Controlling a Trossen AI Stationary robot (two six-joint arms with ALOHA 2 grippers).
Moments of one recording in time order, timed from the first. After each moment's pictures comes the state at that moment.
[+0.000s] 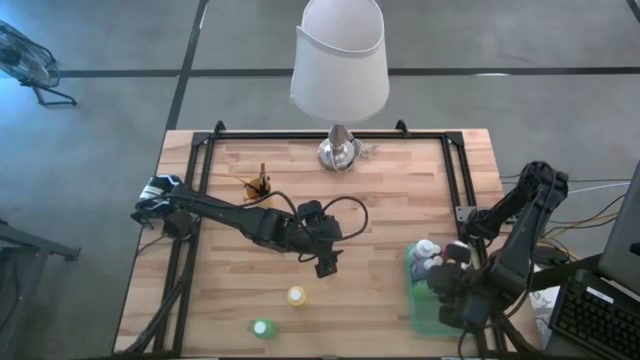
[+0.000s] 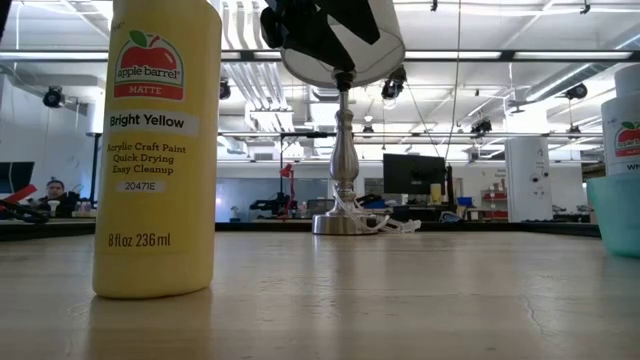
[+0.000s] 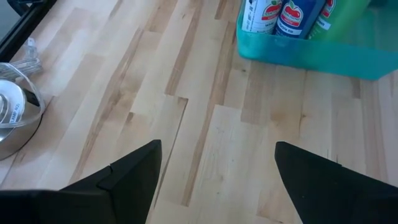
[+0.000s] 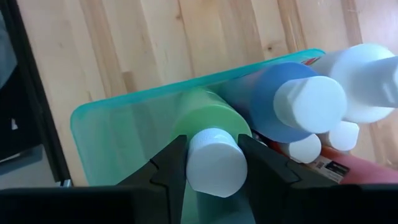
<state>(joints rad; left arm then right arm) -0.27 1.75 1.55 -0.59 -0.39 -0.37 0.98 1.43 1.24 -1.29 0.26 1.24</state>
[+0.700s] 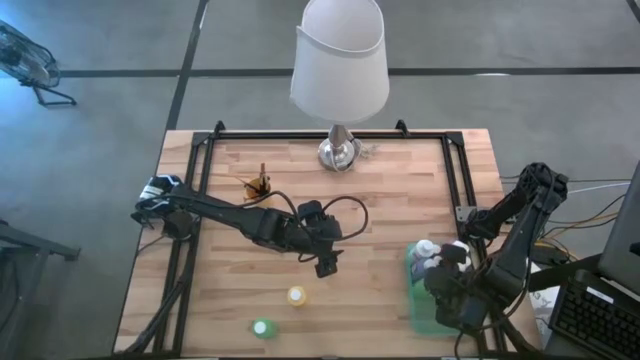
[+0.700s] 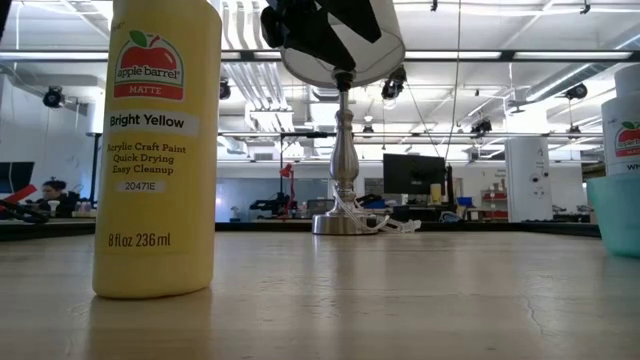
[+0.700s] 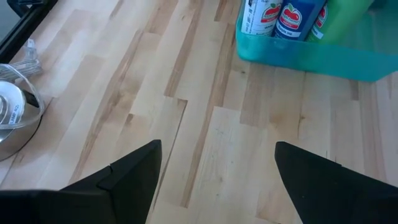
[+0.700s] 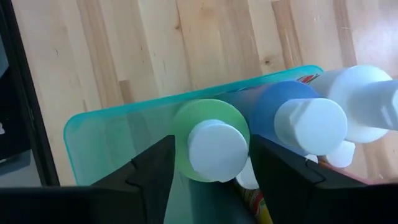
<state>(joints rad) -0.27 1.75 1.55 -0.58 -0.39 -0.37 0.97 1.45 1.24 -1.27 0.29 1.20</state>
